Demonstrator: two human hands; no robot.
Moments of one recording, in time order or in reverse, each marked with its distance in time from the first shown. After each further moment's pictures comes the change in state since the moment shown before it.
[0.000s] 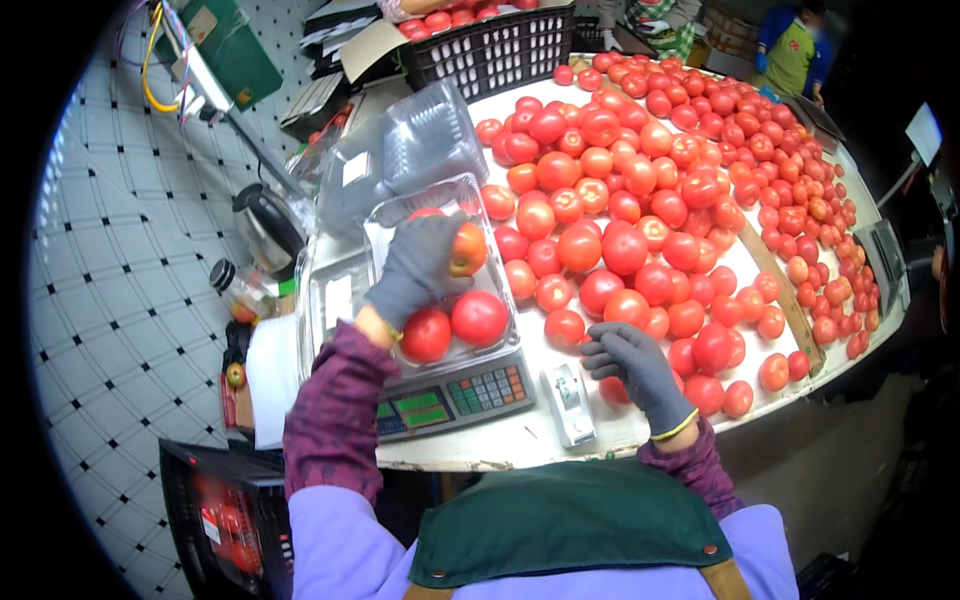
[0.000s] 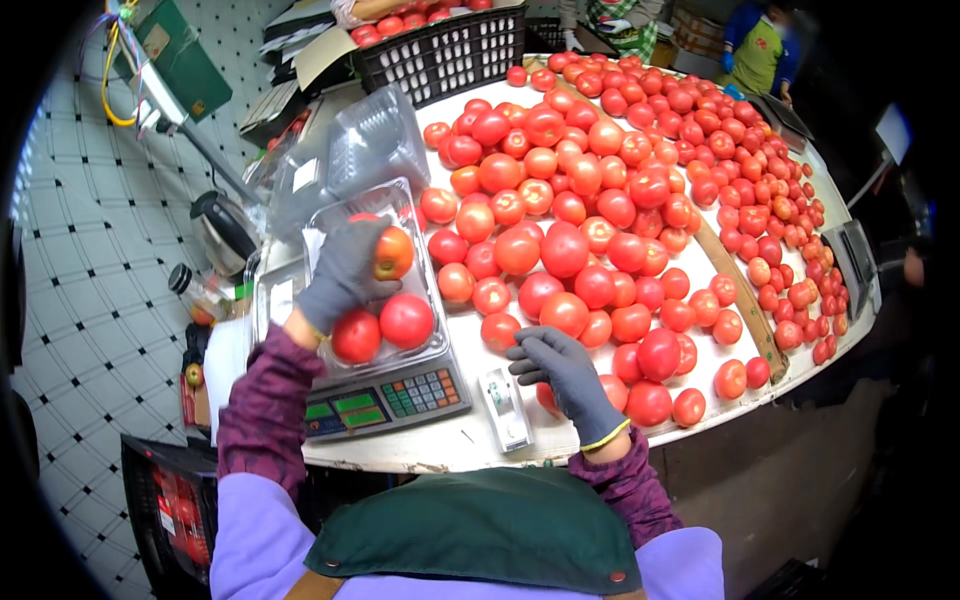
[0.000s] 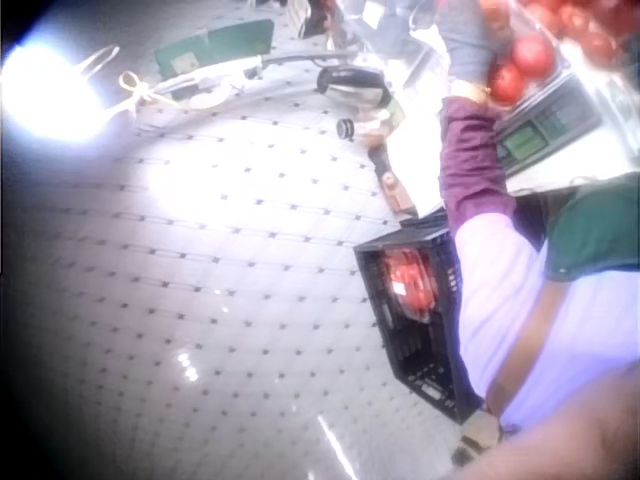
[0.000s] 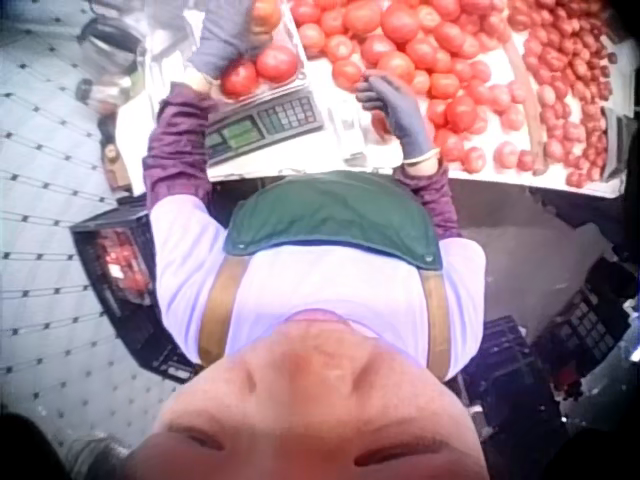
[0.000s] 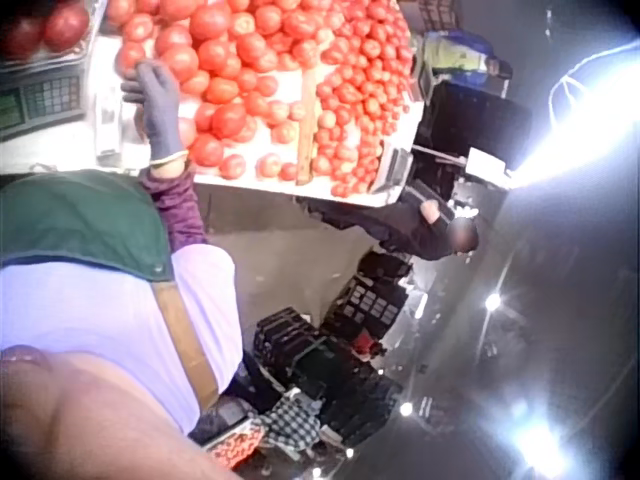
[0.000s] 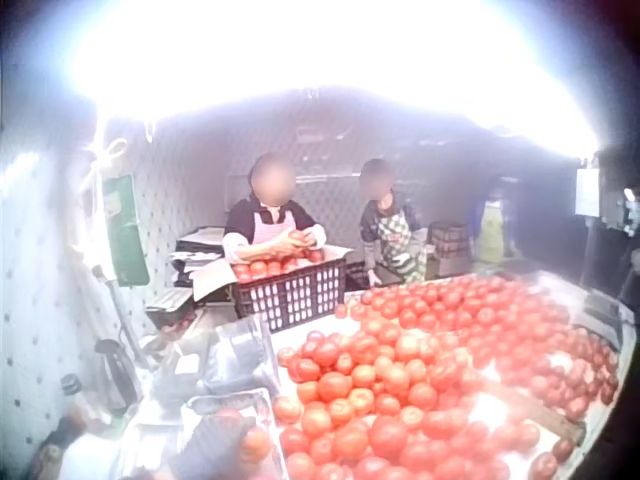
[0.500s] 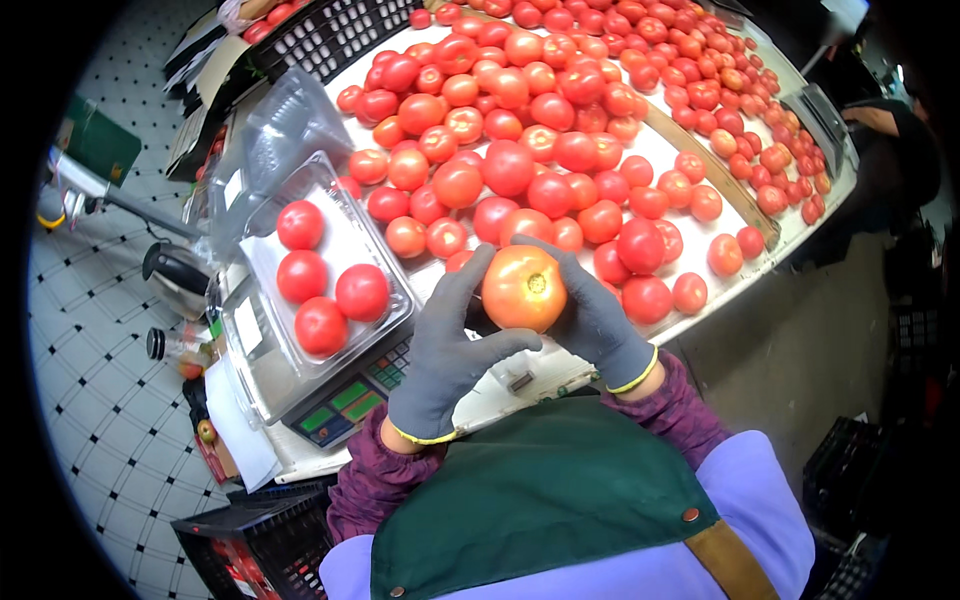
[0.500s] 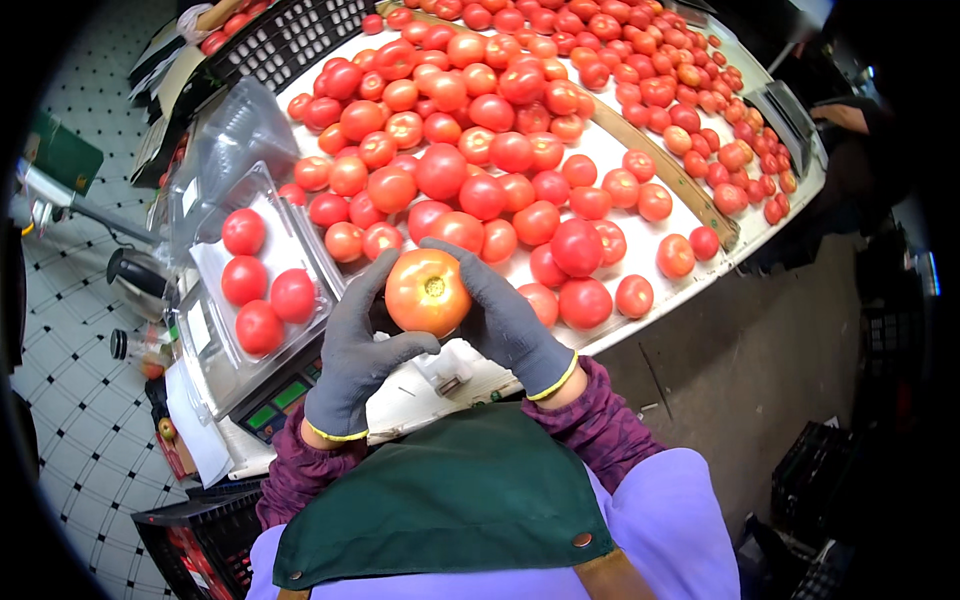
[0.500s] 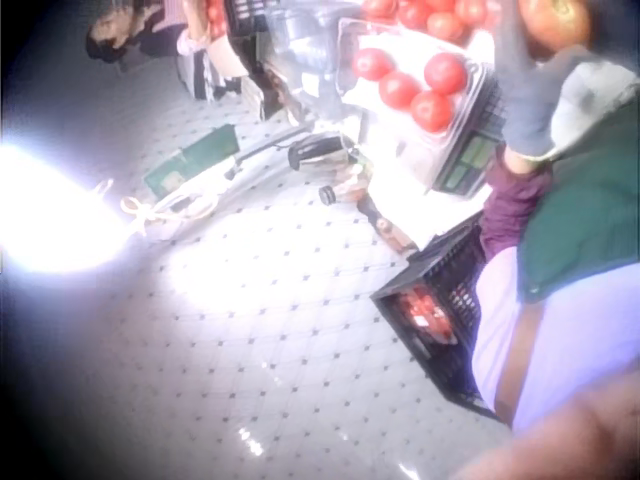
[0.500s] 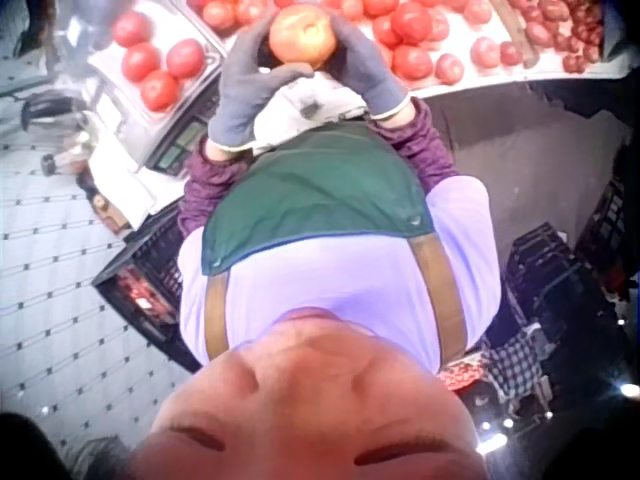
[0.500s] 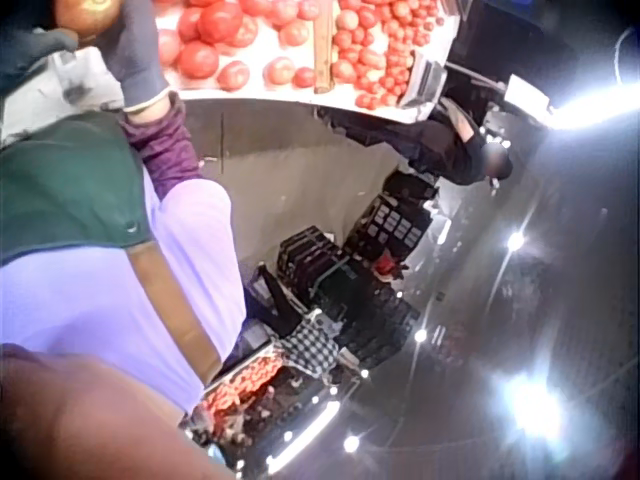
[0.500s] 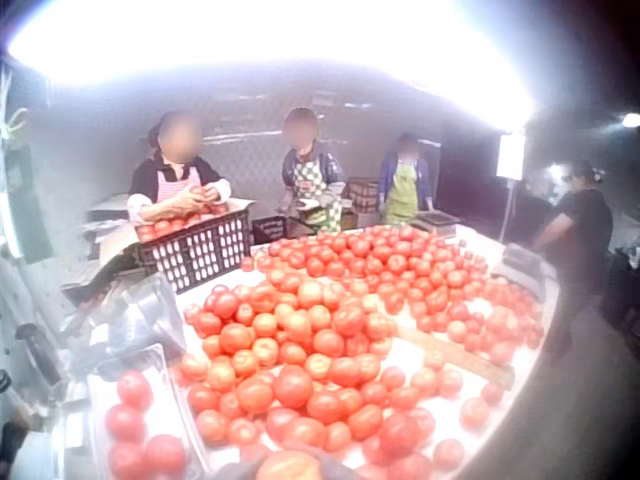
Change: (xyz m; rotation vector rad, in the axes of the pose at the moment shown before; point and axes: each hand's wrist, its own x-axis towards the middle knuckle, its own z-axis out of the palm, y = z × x) left_hand -0.053 0.177 0.044 -1.354 -0.190 -0.206; right_hand -0.033 0.005 -0.009 0.528 -0.175 -0.177
